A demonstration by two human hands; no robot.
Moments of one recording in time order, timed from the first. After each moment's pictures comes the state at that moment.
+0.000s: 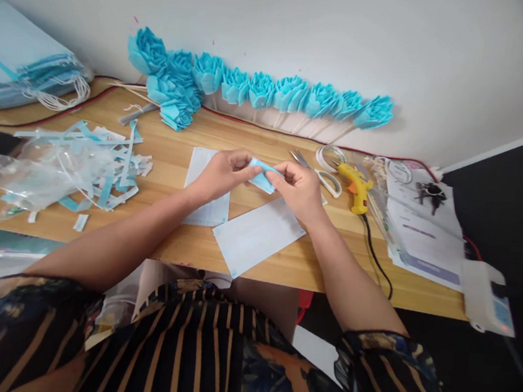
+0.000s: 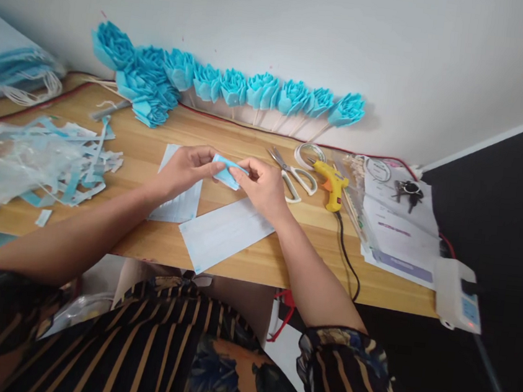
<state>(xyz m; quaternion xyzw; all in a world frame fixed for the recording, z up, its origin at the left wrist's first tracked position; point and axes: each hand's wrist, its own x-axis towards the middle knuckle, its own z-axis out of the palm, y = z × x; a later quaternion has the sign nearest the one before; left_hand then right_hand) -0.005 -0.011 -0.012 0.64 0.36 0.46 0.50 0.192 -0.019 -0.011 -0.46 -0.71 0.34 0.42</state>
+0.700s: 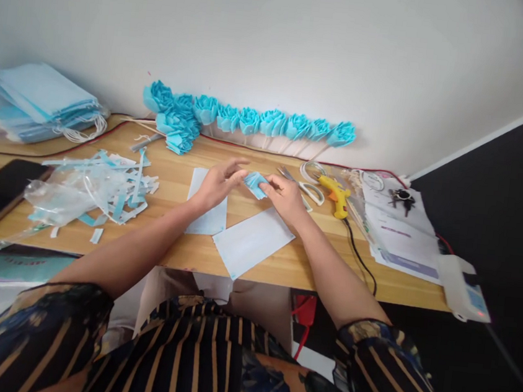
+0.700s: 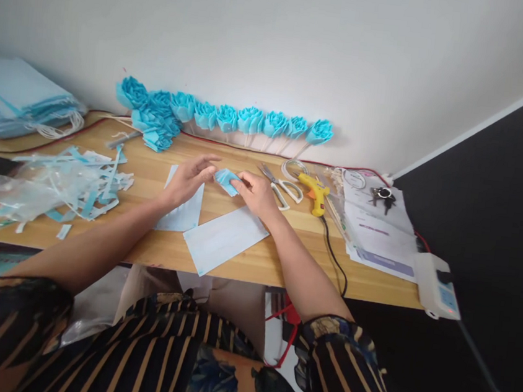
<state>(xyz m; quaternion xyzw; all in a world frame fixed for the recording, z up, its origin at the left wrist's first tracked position) -0.010 -0.002 -0.022 0.68 0.37 0.50 0.39 0.201 -0.006 -0.014 -0.44 -0.77 0.26 0.38</state>
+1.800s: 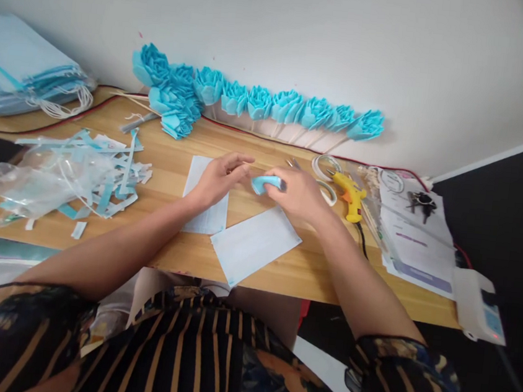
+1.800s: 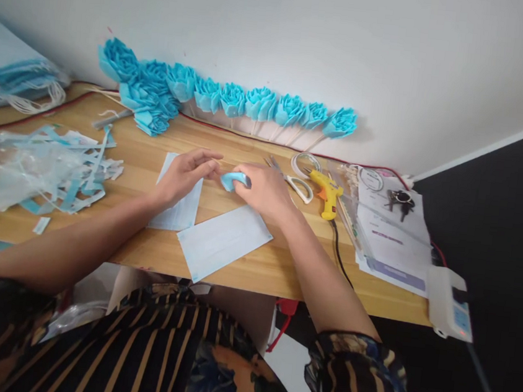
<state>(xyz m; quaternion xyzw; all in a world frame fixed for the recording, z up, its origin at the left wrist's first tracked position) -0.007 -0.006 -0.023 0.61 0.41 0.50 0.46 0.198 -0.003 0.018 -0.46 -0.85 0.15 0.20</state>
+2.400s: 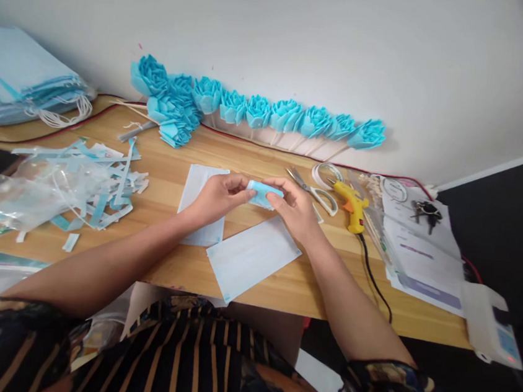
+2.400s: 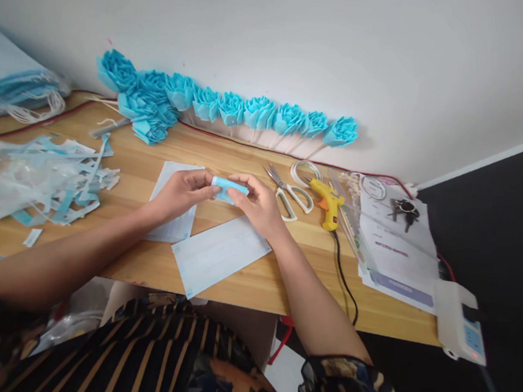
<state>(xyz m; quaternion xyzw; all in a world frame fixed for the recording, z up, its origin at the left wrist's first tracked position) -0.002 -0.018 -0.017 0.64 0.41 0.46 0.46 0.200 -0.015 -0.011 -0.43 -0.69 0.42 0.40</state>
